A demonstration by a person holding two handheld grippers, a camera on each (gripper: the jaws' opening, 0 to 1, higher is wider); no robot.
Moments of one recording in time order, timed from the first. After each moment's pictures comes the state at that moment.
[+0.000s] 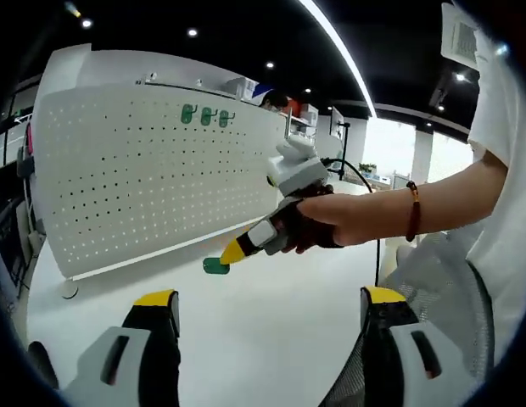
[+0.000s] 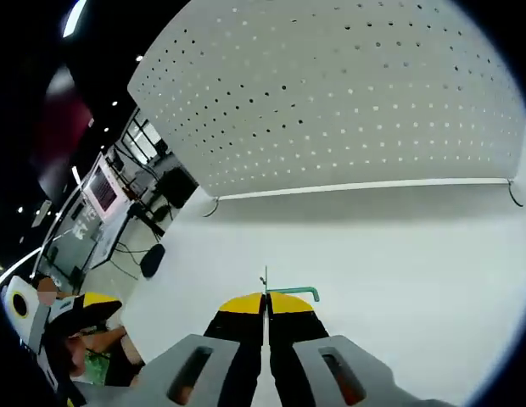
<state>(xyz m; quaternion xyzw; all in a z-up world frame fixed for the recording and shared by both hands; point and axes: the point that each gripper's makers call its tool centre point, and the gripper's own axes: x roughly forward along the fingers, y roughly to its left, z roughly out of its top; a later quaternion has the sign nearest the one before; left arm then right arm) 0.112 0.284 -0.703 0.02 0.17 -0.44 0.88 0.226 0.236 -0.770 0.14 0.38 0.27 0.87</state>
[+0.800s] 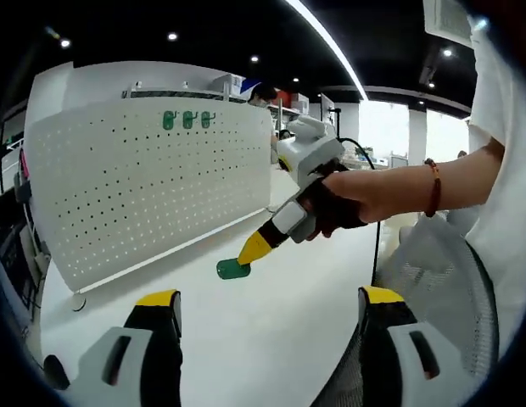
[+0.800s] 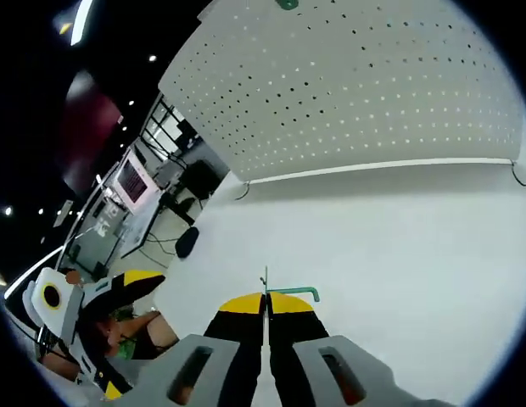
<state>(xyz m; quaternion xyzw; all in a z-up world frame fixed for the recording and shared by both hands) 0.093 0.278 -0.704 0.07 0.17 -0.44 0.88 0.169 0.233 -0.743 0.17 0.40 0.32 0.84</state>
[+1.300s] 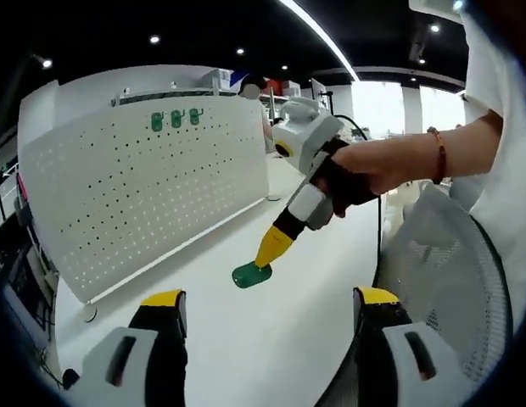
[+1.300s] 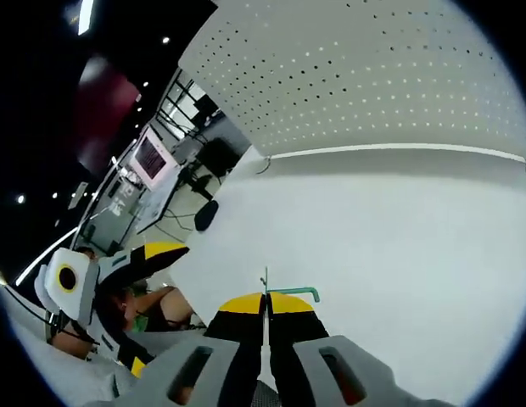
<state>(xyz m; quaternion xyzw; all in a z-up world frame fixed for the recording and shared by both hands) 0.090 0.279 -0.713 0.14 0.17 -0.44 0.87 0.137 0.241 -0.745 0.15 0.43 0.37 0.81</state>
